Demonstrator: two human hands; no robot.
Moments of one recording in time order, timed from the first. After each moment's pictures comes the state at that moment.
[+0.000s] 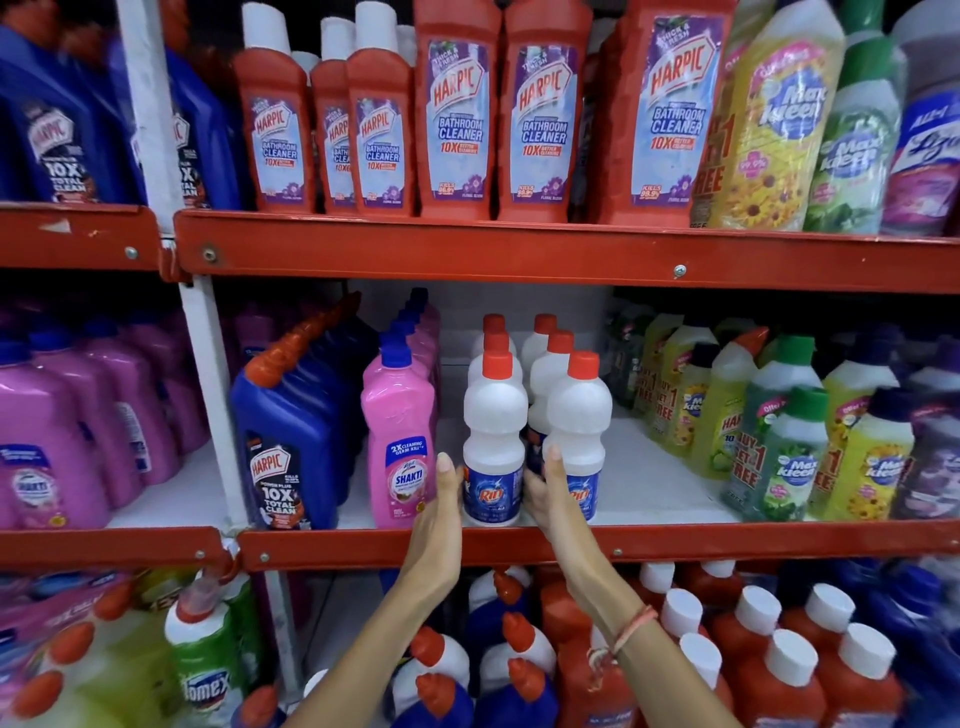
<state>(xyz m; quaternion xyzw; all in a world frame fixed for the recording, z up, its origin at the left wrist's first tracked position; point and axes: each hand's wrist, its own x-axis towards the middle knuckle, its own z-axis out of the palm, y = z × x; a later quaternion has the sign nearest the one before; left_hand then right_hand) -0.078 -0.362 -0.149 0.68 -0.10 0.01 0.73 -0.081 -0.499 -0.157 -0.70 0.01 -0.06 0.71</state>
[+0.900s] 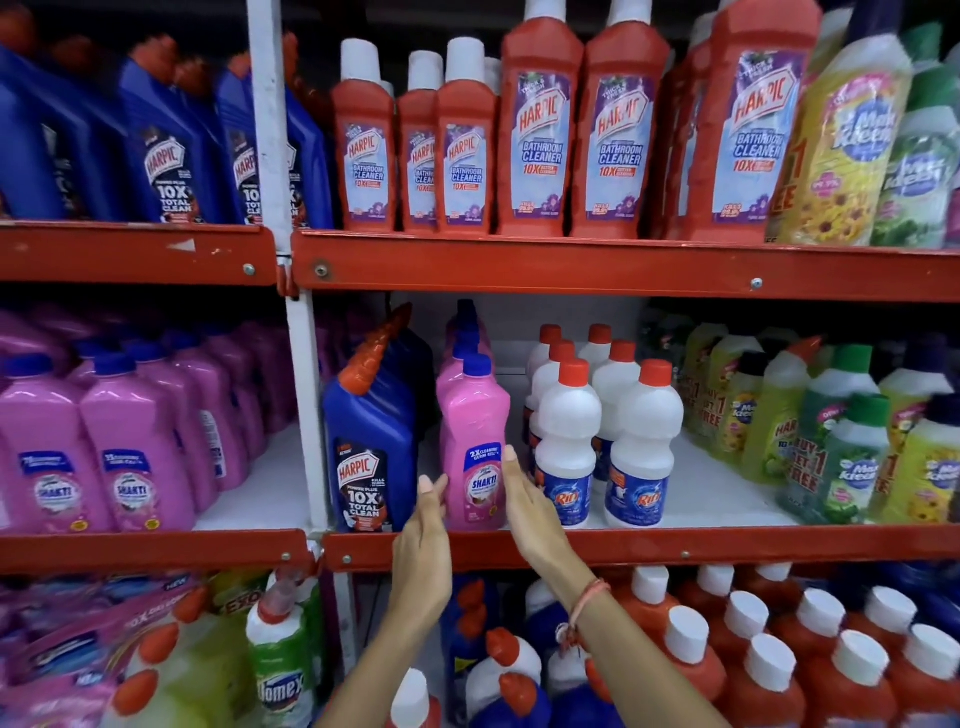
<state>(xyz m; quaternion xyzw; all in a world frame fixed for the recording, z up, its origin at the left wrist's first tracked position) -0.078 -0.268 -0.165 0.71 -0.05 0.11 0.69 -0.073 -0.384 -0.133 -0.80 0.06 -0.10 0.59</state>
